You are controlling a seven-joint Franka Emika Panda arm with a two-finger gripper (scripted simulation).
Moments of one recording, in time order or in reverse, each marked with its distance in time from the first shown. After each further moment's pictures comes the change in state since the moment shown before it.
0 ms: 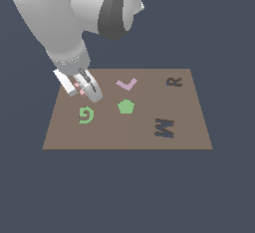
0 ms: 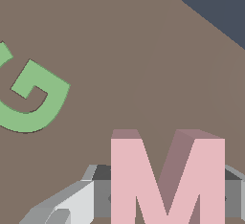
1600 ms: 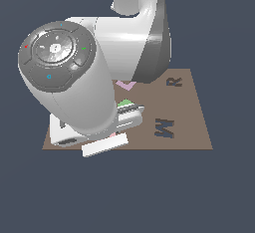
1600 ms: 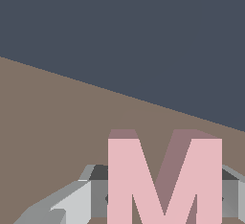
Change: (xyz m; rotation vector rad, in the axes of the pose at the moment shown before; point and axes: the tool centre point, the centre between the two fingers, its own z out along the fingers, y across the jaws) arm 0.036 -0.180 -0.006 -0.002 0.002 -1.210
